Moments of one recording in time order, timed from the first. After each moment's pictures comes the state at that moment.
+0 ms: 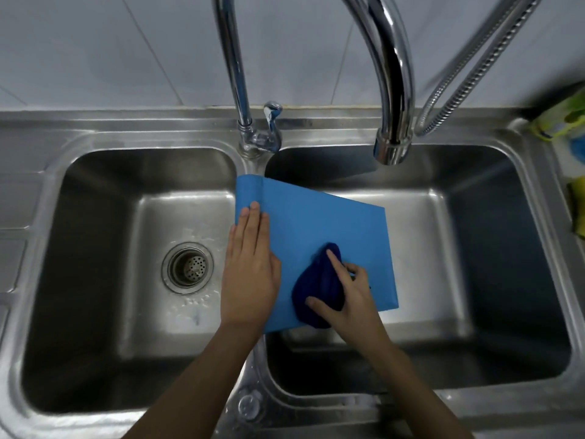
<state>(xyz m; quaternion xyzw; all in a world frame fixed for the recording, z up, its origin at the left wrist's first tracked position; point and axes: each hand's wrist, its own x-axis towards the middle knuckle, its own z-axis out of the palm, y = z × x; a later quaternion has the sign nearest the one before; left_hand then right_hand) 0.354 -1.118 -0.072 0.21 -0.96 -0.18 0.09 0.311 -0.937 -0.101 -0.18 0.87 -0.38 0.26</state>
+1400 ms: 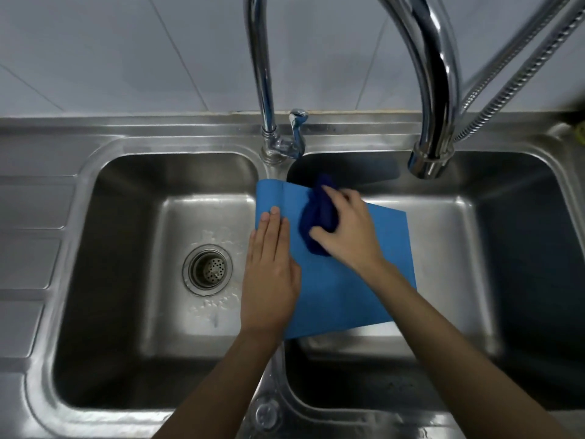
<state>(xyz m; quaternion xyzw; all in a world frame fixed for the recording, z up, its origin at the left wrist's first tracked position) 0.353 -1.119 -0.073 0.22 -0.95 -0.20 0.11 0.213 -1.032 -0.087 -0.25 0.90 -0.34 0.15</state>
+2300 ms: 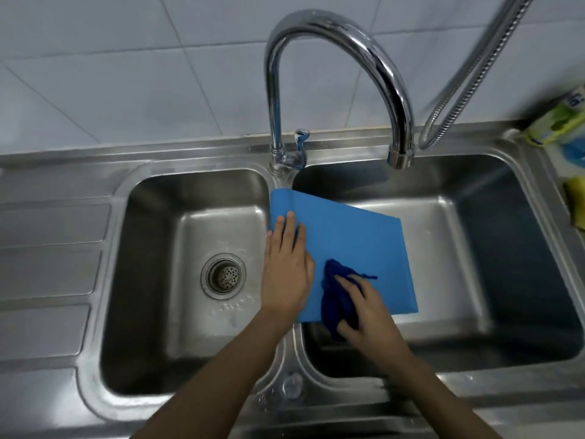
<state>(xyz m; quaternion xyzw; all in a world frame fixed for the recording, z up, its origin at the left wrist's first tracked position) 0.358 -1.123 -0.065 0.15 -0.98 -0.15 0.03 0.342 -0.937 -0.081 -0.29 0.89 -0.28 0.23</state>
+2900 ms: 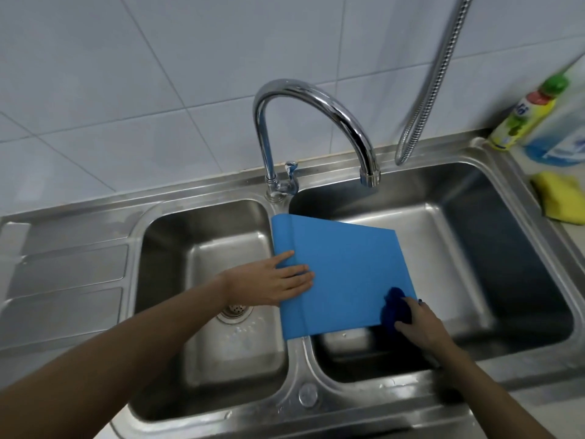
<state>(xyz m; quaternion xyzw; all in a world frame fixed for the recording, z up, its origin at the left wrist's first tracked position) 0.344 -1.227 -0.037 -0.50 -0.85 0.19 0.00 0.306 -0.867 -0.106 -0.02 0.92 -0.16 0.36</state>
